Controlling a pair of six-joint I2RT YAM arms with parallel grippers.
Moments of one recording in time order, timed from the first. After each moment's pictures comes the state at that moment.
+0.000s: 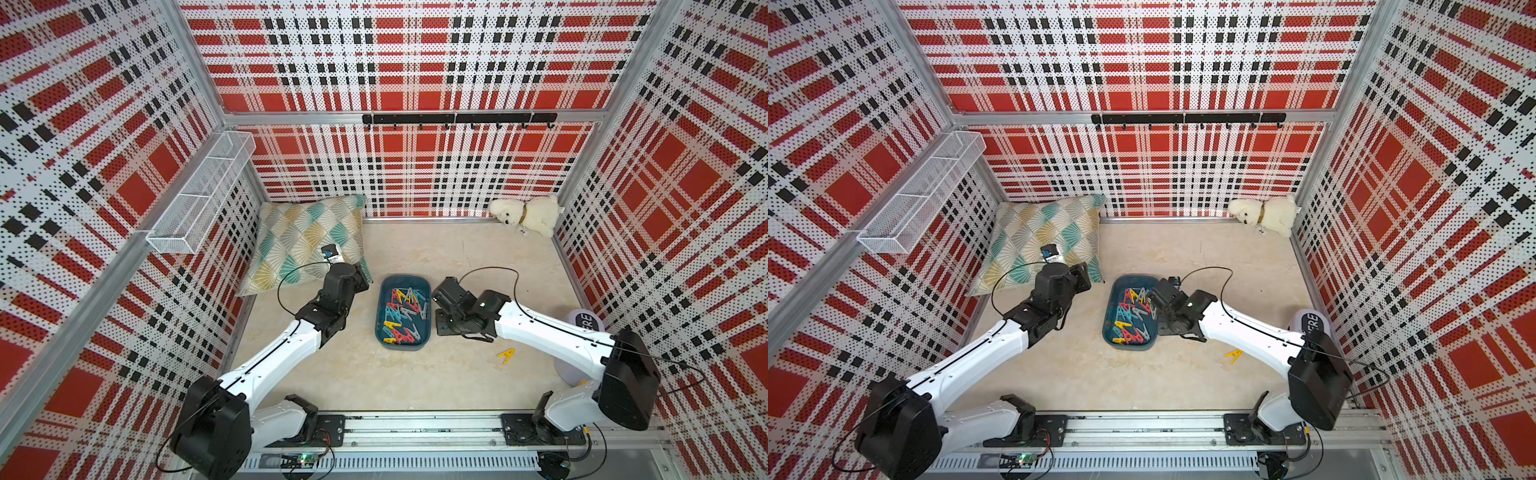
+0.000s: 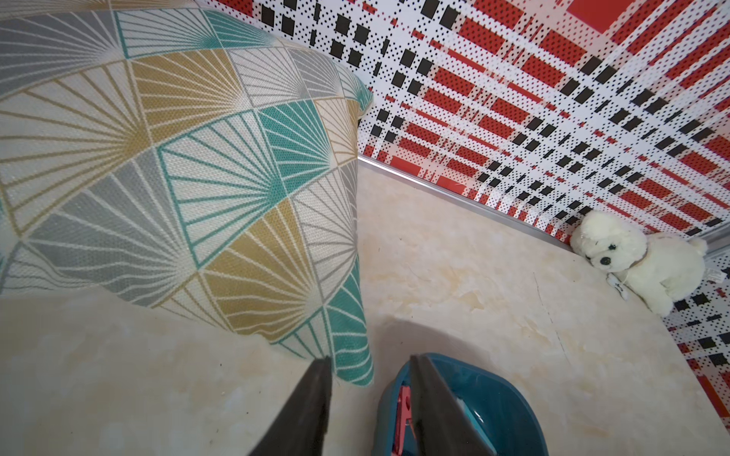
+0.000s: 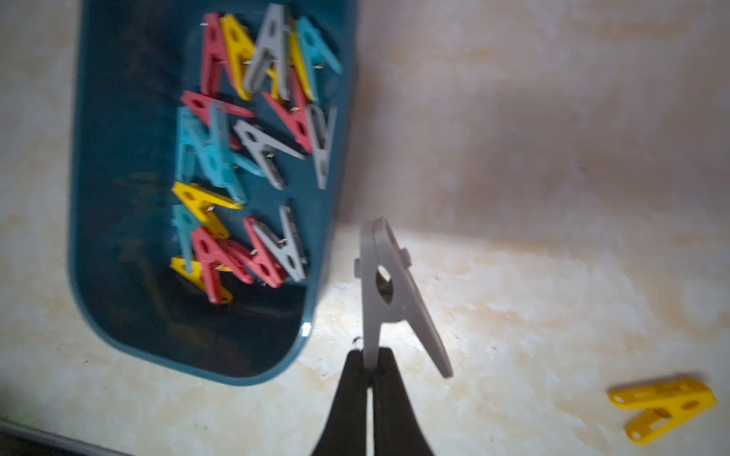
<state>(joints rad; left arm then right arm) -0.45 1.19 0.76 0.01 -0.37 -0.58 0.90 1.51 1.16 -0.77 0.18 0.72</state>
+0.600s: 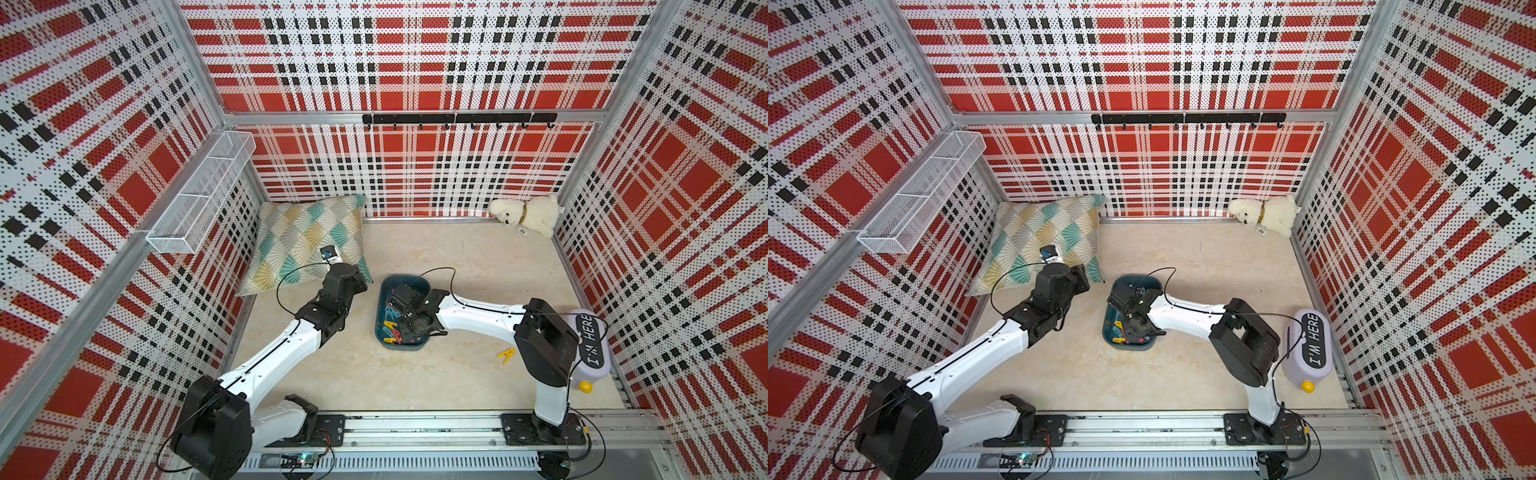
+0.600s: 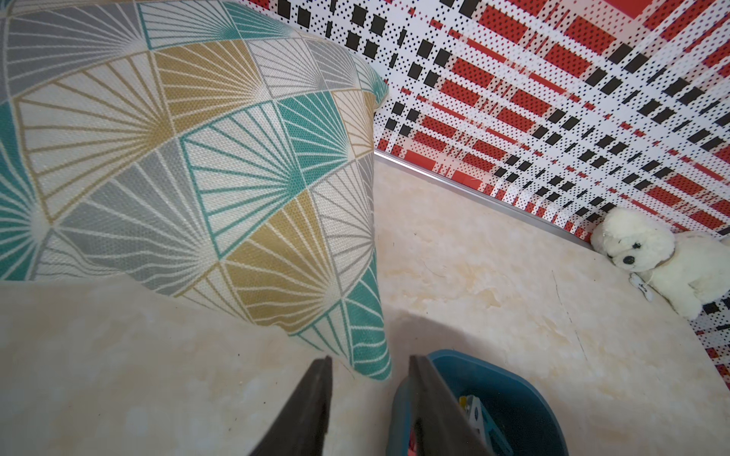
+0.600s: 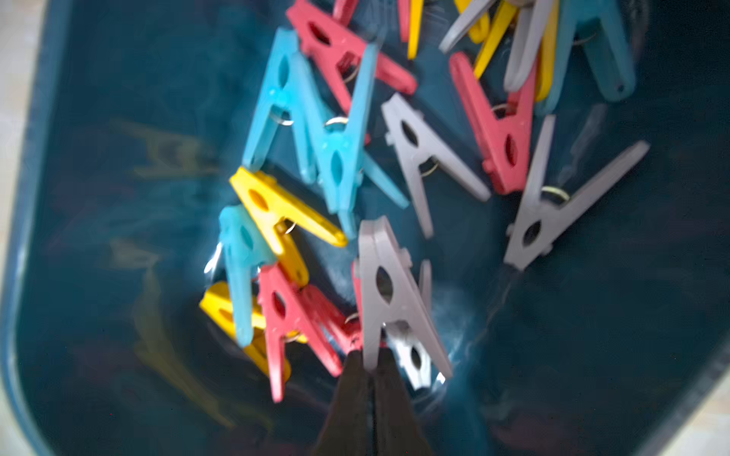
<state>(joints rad) -0.44 1.19 0.76 -0.02 -0.39 -0.58 0.94 1.92 1.37 -0.70 0.11 0.58</state>
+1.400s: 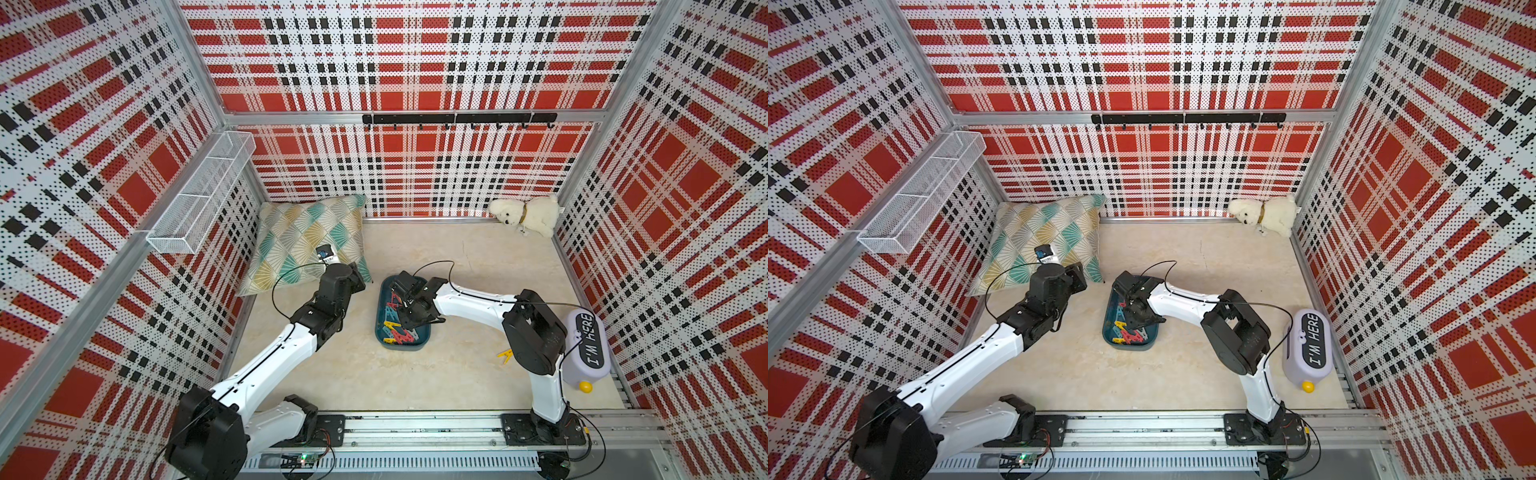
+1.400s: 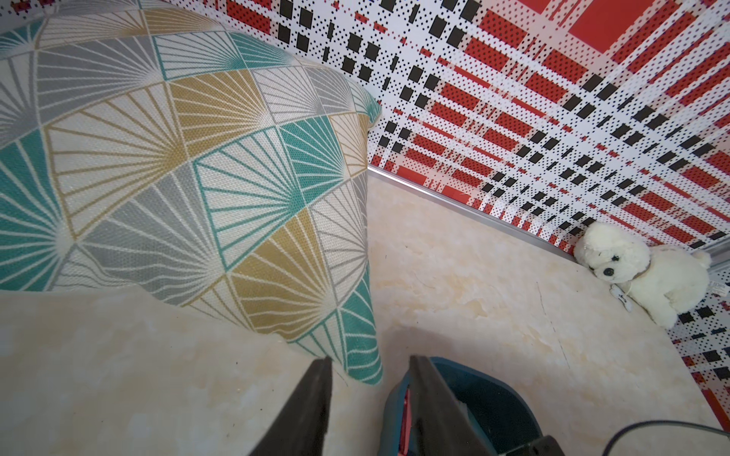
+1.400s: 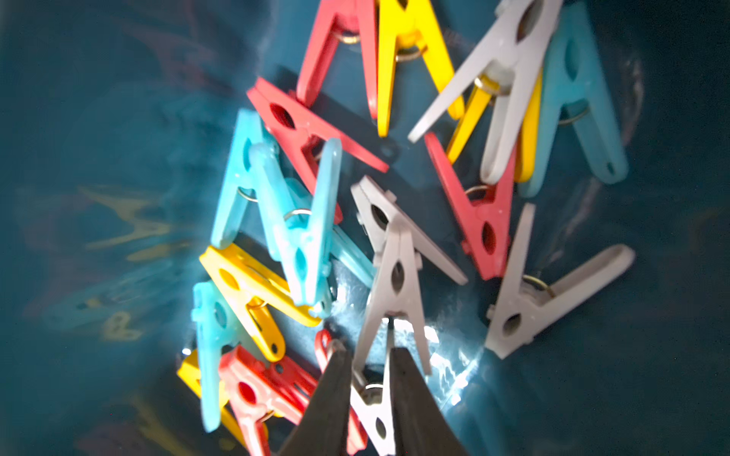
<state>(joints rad) -0.44 1.14 0.76 -0.02 -0.40 -0.58 0.87 2.00 1.47 -0.72 0.05 0.53</state>
